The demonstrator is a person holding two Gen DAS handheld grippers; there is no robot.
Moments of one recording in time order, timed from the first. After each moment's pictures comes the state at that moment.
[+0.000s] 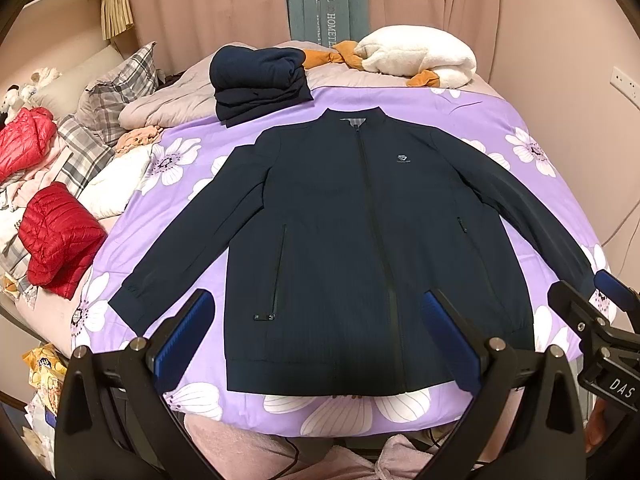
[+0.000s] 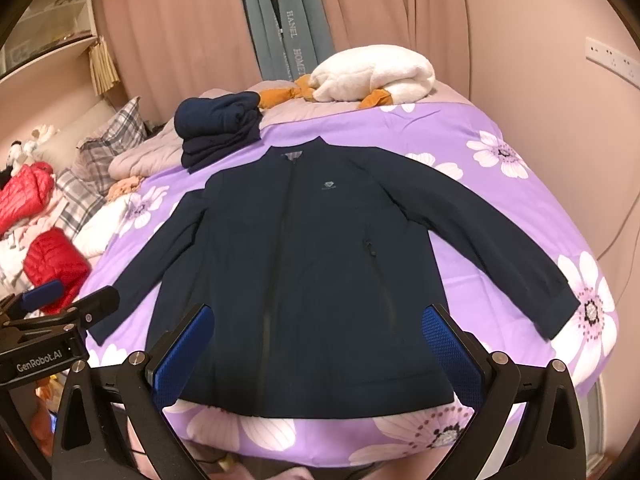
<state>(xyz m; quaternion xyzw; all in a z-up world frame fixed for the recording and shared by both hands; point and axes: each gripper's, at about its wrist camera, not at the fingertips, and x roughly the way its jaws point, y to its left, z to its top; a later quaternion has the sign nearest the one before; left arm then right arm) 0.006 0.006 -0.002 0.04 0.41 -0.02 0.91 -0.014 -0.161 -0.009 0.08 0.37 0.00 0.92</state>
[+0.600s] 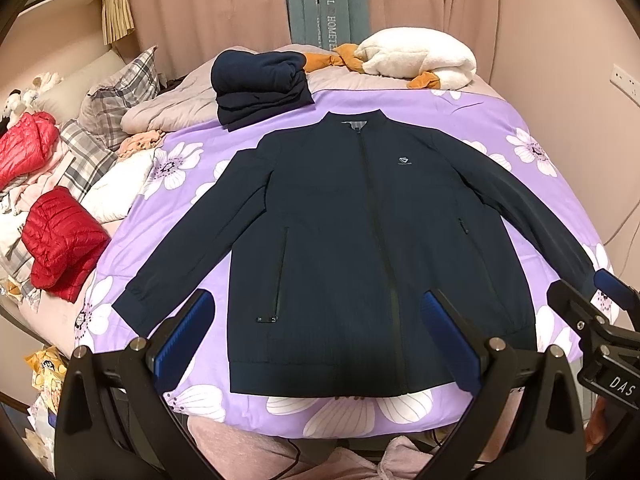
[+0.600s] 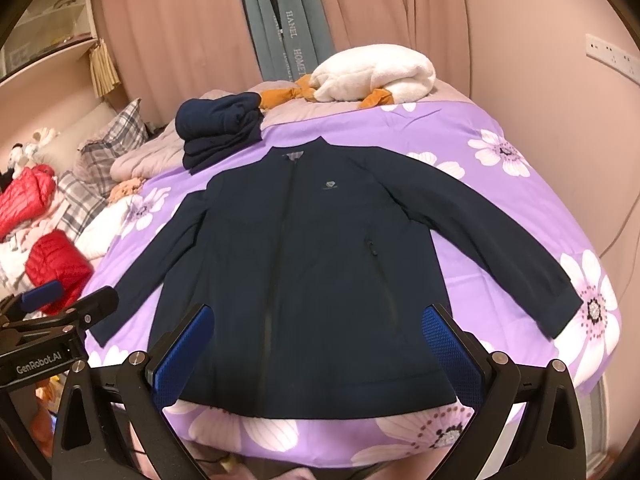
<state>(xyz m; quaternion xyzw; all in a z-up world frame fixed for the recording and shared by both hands) 0.005 0.004 -0.001 0.04 0.41 -0.01 0.91 -0.013 -0.163 -0.009 0.08 0.37 0.01 0.92</state>
